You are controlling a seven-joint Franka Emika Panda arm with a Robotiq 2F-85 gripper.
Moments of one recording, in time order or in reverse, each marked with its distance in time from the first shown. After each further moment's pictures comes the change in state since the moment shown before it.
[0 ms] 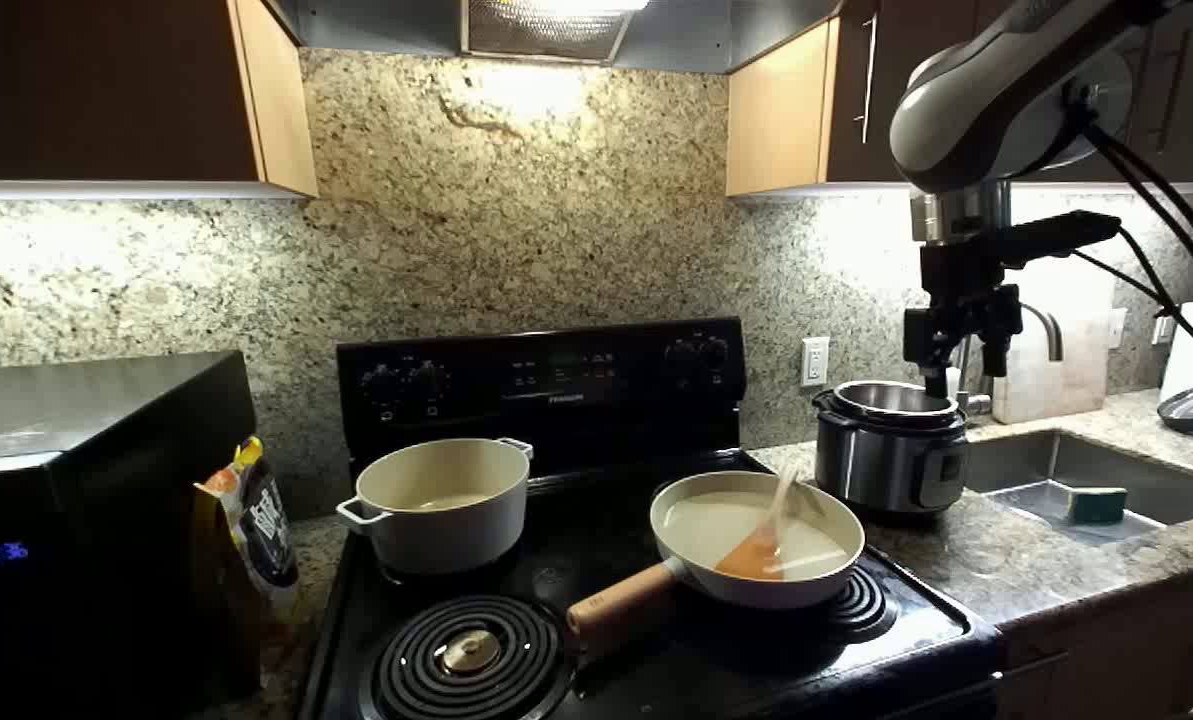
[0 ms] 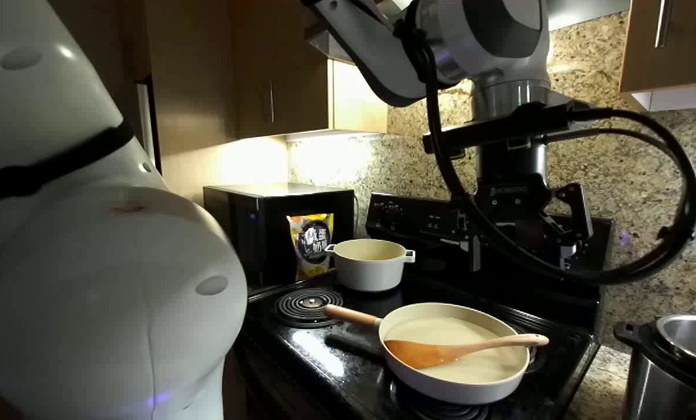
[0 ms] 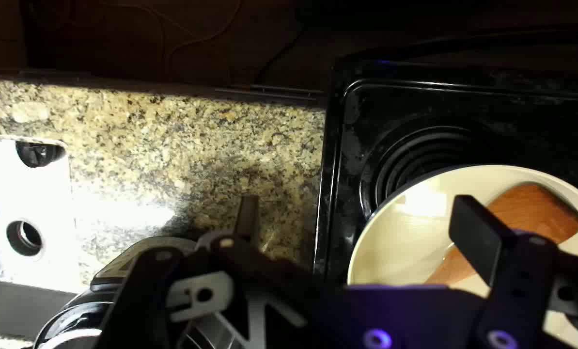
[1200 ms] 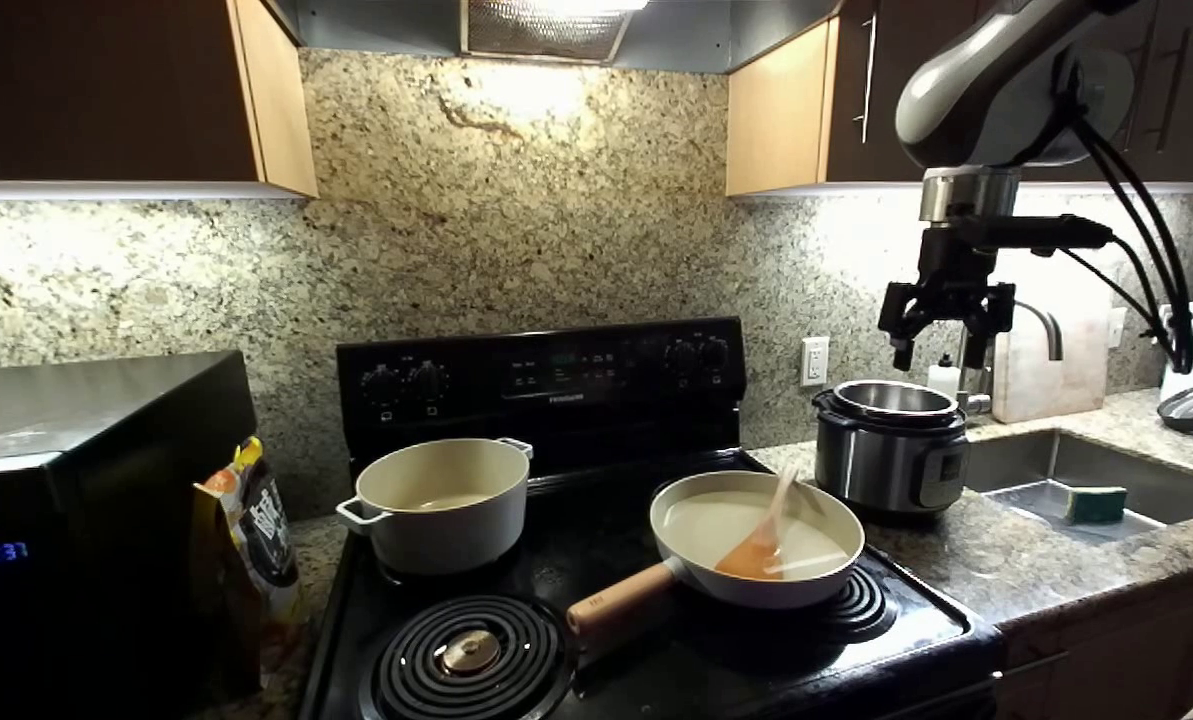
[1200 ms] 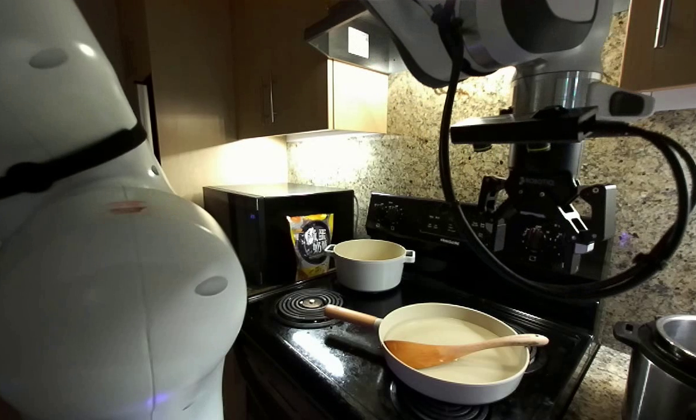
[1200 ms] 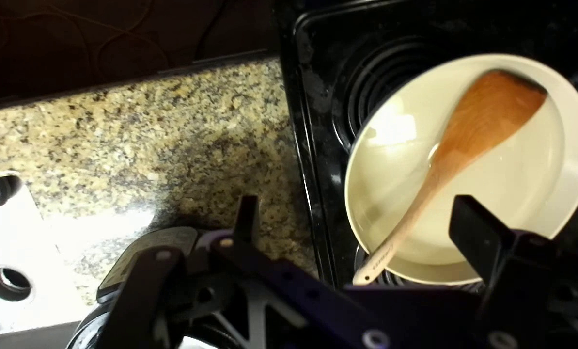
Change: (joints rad) arm -0.002 0.092 -0.083 0.102 0.206 0.063 0.076
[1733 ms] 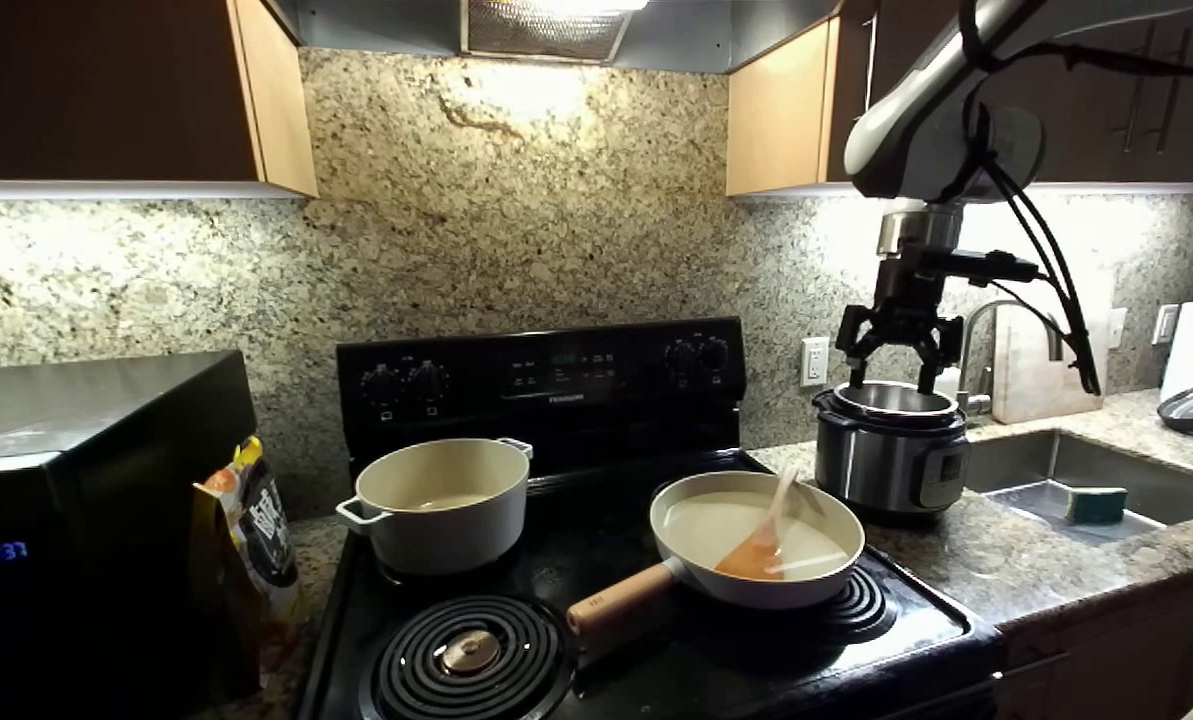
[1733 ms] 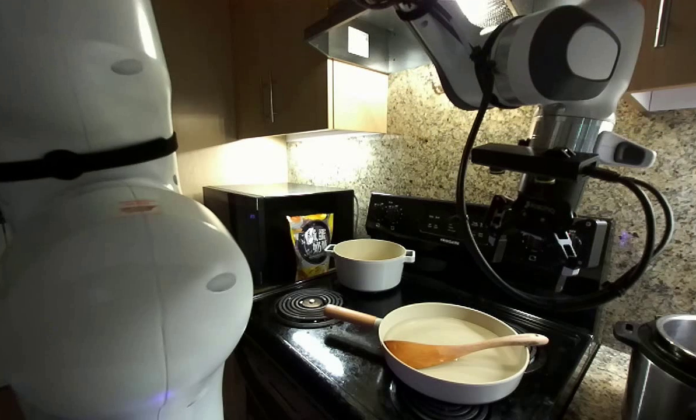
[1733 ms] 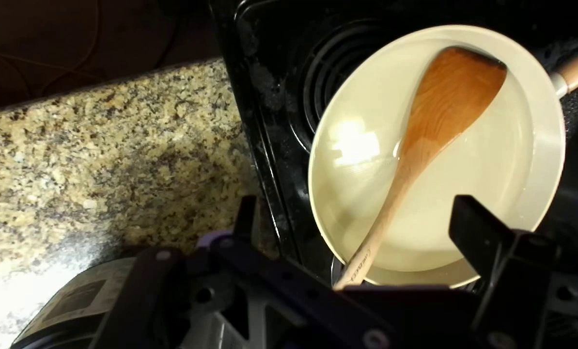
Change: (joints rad) arm 0.038 0.246 -0.016 0.154 0.167 -0.038 -0.030
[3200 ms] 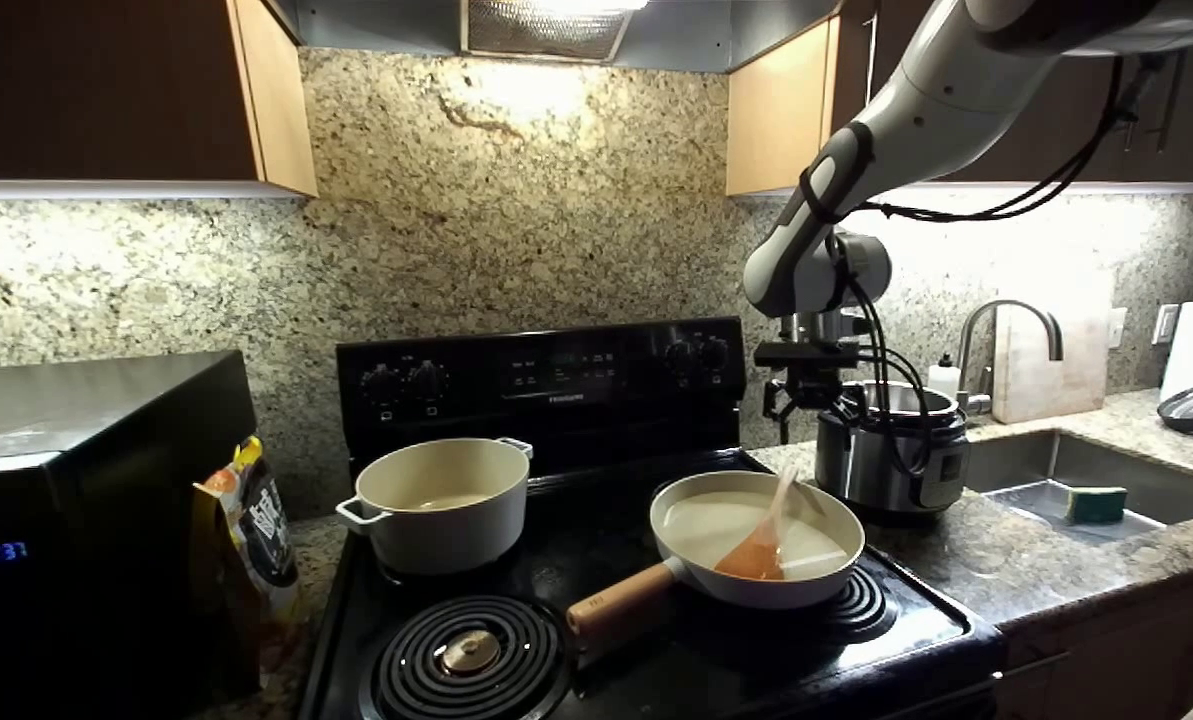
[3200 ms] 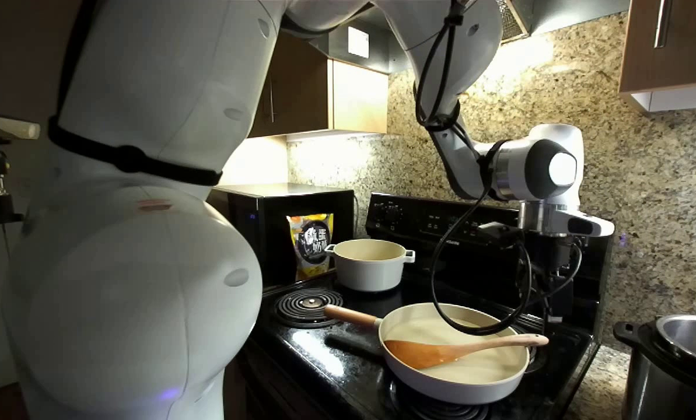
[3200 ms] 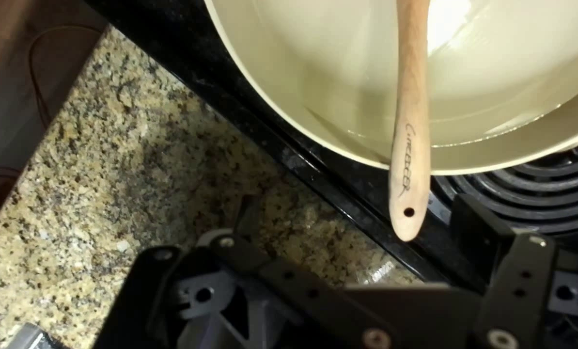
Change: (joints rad) arm 0.061 0.496 0.065 0.281 -0.074 0.228 0.801
